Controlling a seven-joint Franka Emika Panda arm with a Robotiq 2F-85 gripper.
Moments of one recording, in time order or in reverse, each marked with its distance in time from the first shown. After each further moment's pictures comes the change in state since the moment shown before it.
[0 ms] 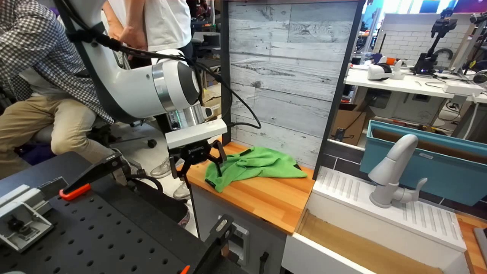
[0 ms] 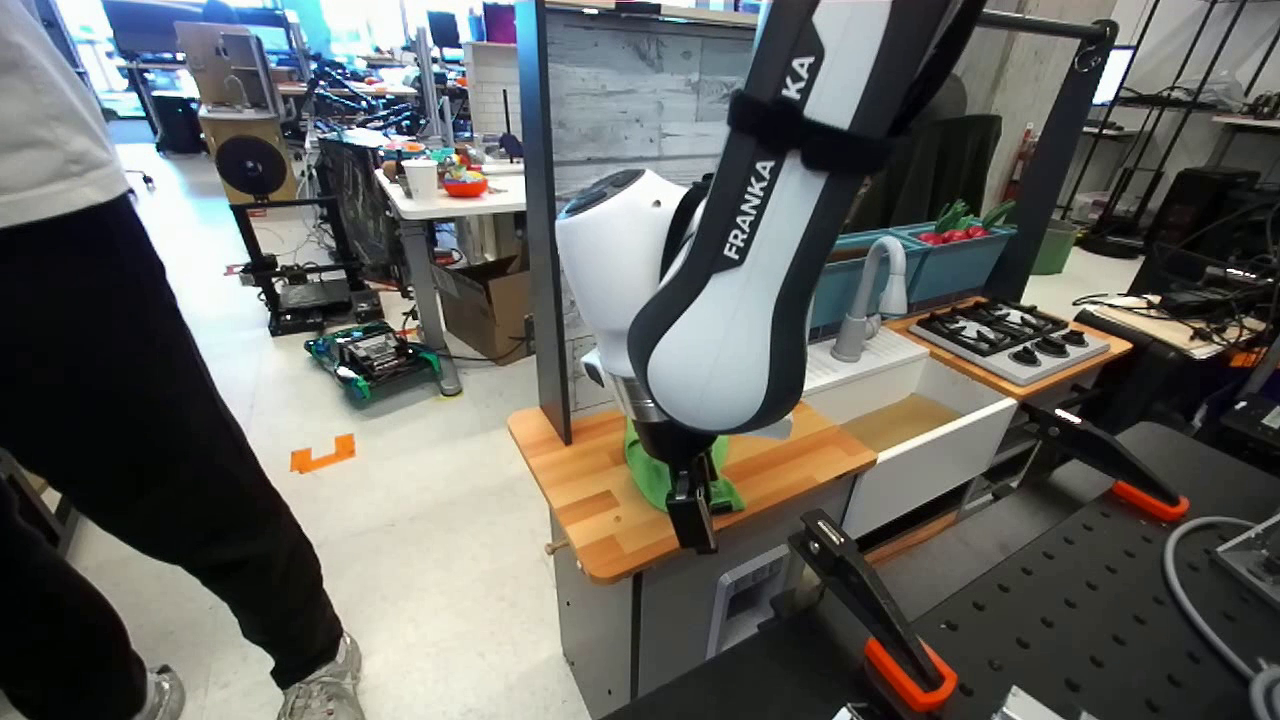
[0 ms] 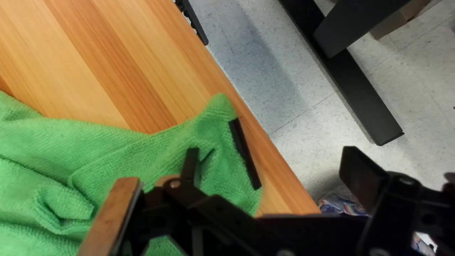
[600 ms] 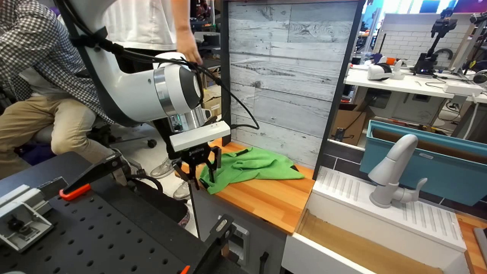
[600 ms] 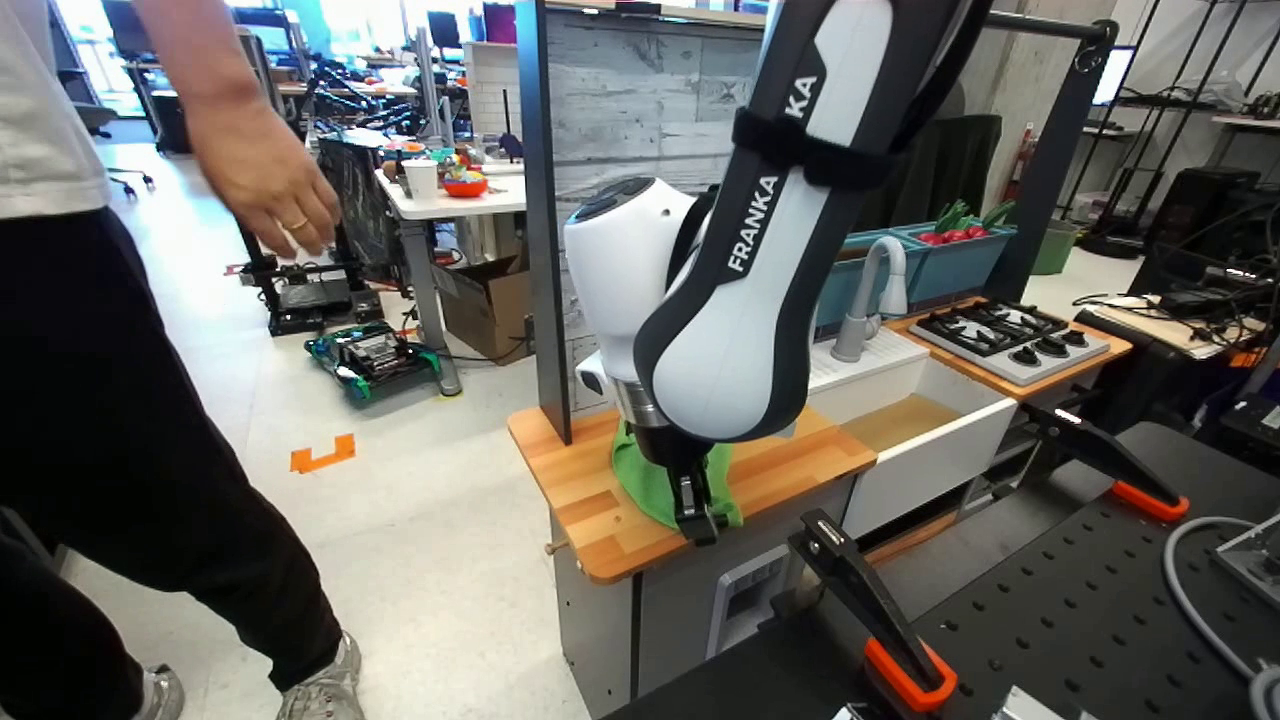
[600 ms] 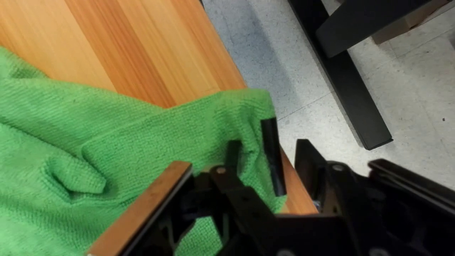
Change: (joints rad) arm -0.018 0.017 0.012 0.007 0.000 0.038 -0.108
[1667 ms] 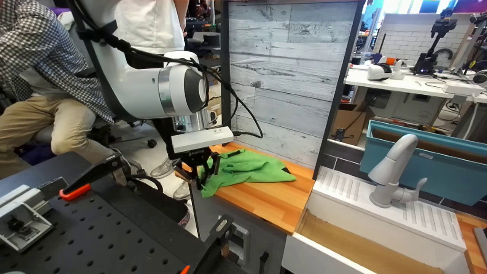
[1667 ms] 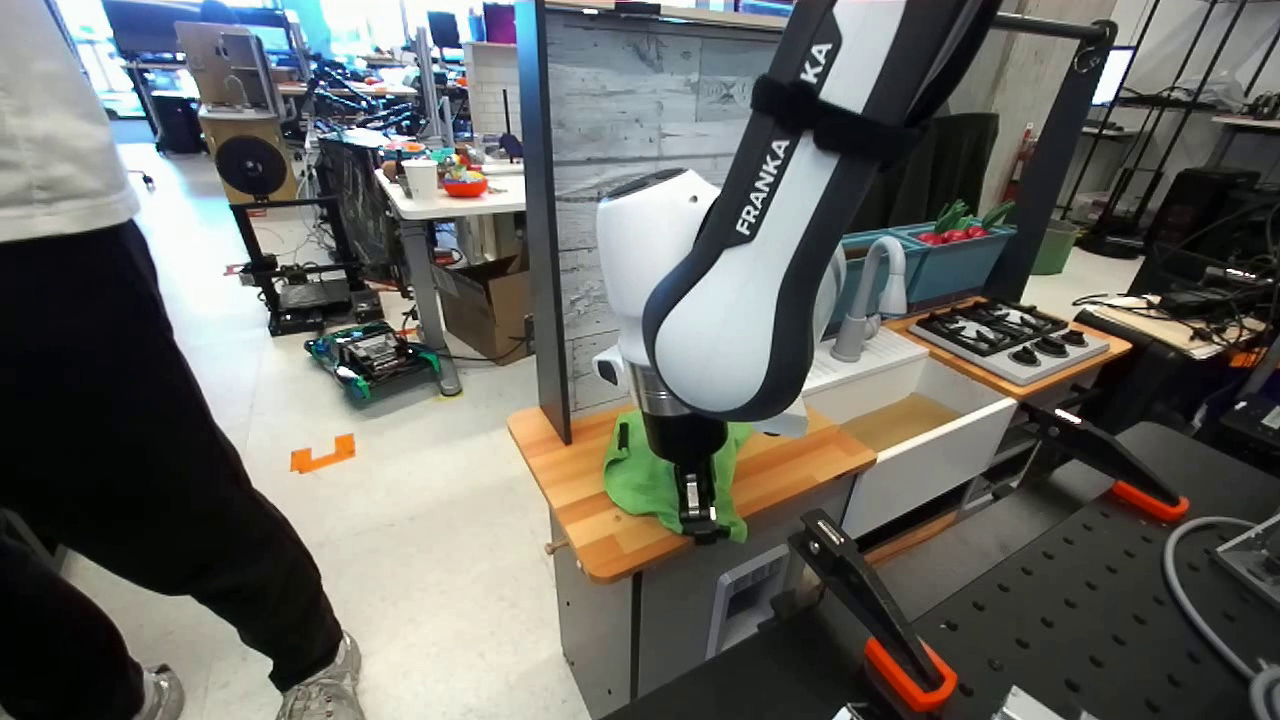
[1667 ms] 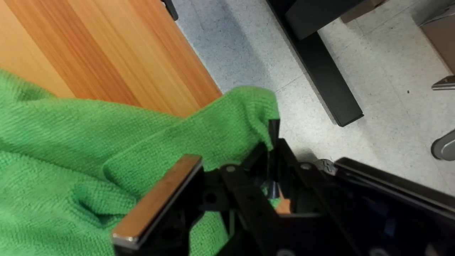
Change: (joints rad) arm -0.126 -0.012 0.098 -0.025 0.068 -0.002 -0.063
